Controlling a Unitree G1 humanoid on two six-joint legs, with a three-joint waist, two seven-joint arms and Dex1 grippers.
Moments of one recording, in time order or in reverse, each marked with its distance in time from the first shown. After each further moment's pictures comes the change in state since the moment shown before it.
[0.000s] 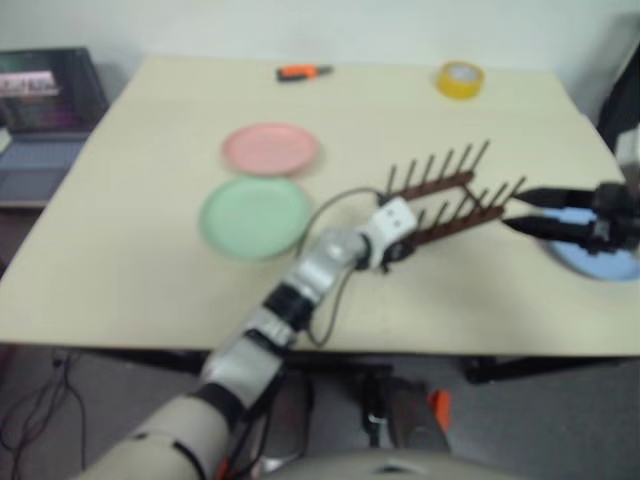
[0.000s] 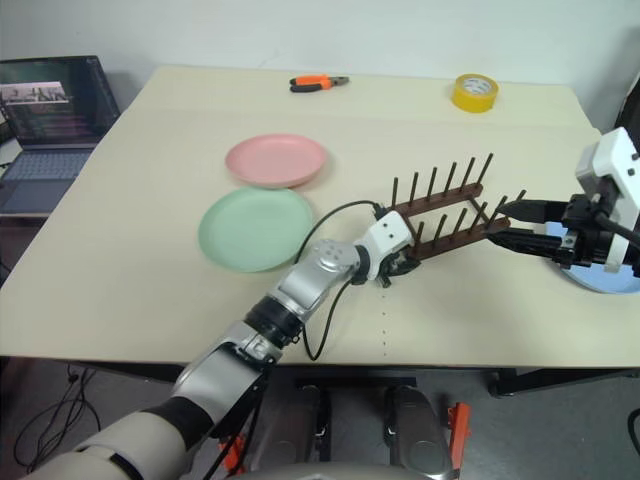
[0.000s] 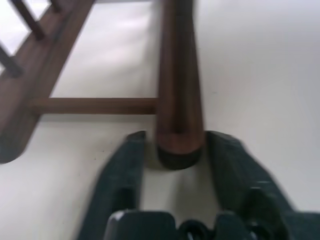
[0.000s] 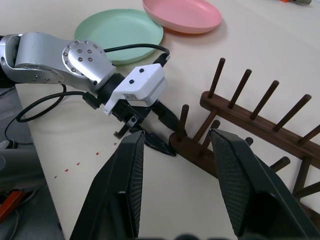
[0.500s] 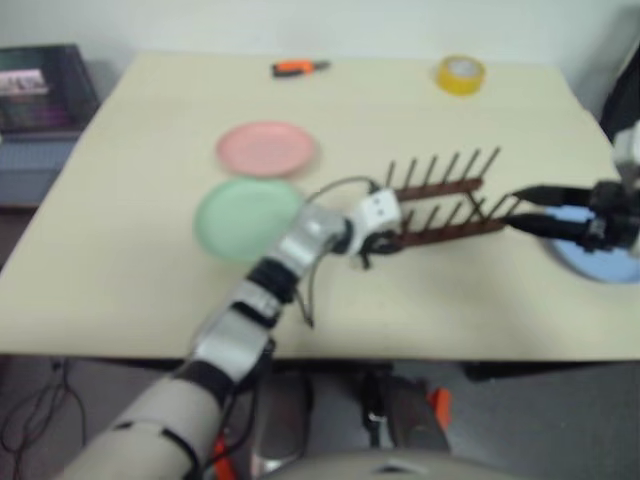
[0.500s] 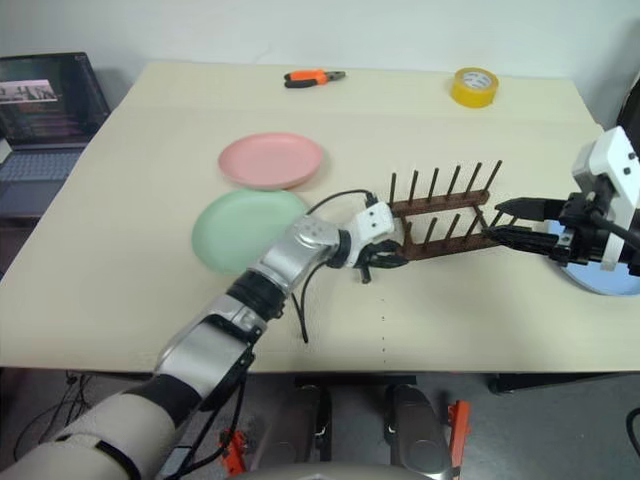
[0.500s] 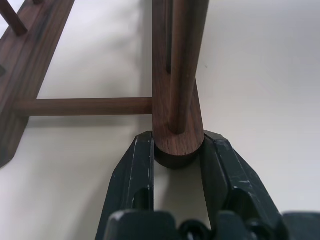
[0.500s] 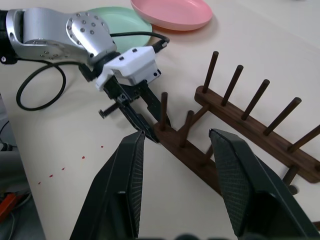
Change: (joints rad) left arm -0.147 0.107 0.031 0.209 -0.004 -0.216 -0.376; right arm -0.007 0.000 0.021 0.011 0.000 -0.016 -0.017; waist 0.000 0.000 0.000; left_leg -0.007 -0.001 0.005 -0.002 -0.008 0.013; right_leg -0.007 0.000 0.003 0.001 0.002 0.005
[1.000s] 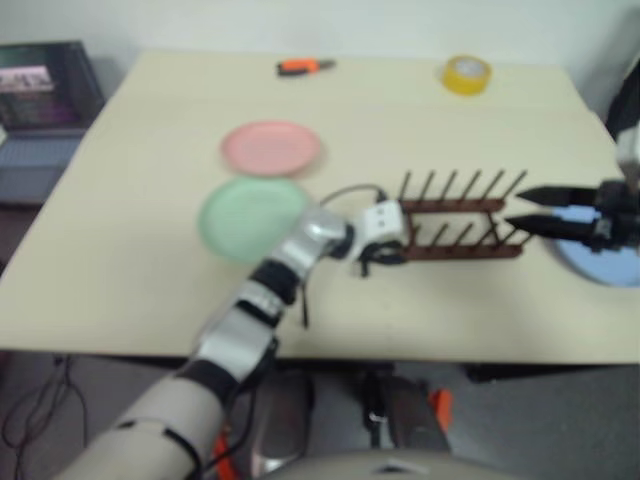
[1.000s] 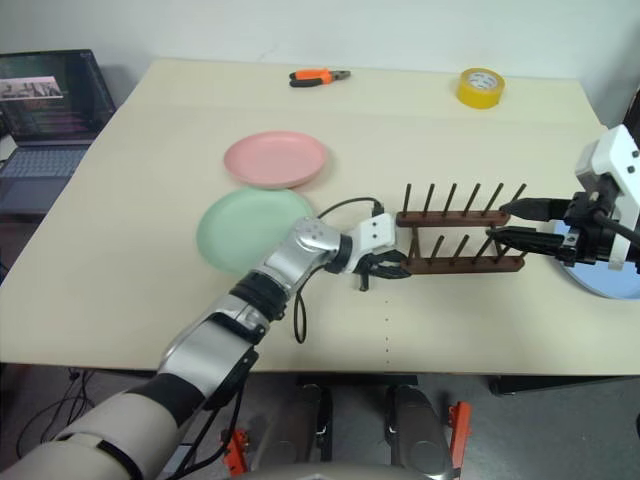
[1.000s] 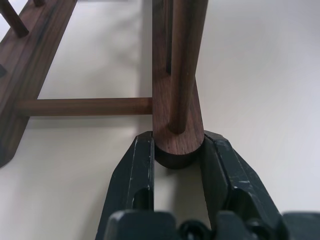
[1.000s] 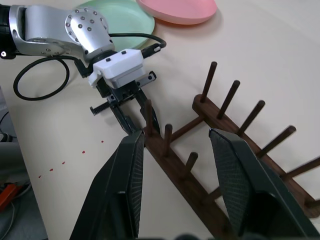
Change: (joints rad) left arm 0.027 -0.045 0.004 0.032 0.043 -0.126 -0.075; right arm 0.005 -0.043 -0.001 0.005 -0.001 -0.001 0.020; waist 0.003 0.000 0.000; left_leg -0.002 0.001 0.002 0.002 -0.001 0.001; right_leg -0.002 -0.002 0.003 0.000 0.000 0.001
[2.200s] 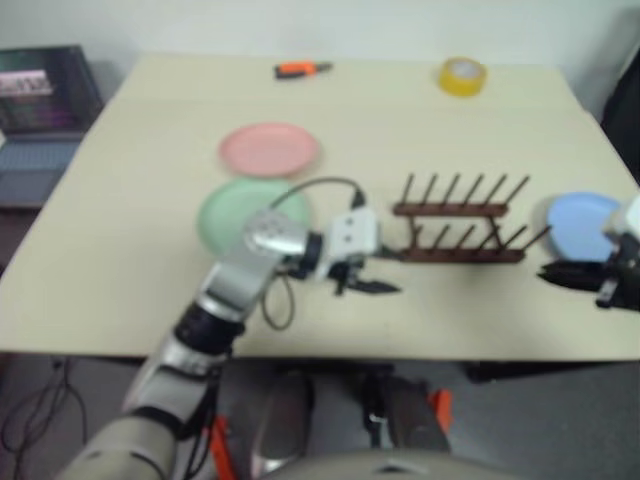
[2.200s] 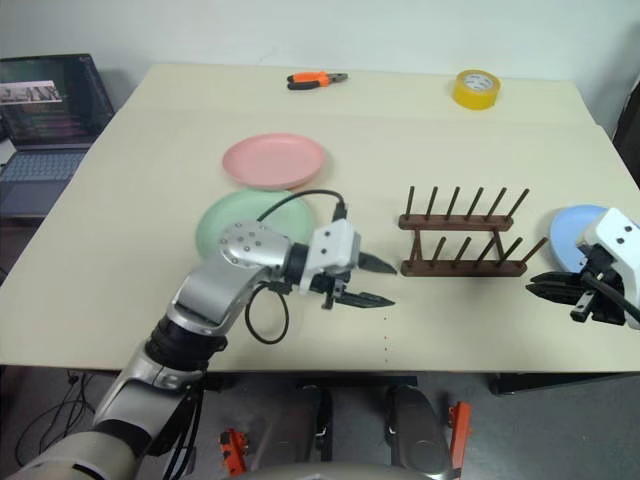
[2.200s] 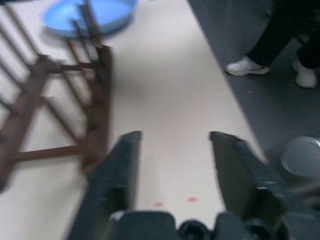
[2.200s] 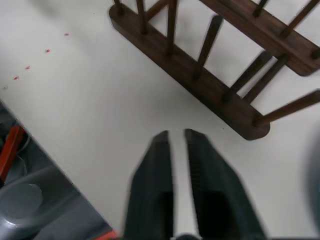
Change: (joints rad) left arm 0.317 0.286 -0.024 -1.013 -0.164 0.506 -0.117; right arm 0.400 0.010 -0.074 -0.045 -0.167 0.027 -0.062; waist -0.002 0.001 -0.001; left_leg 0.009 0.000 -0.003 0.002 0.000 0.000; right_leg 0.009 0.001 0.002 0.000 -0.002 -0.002
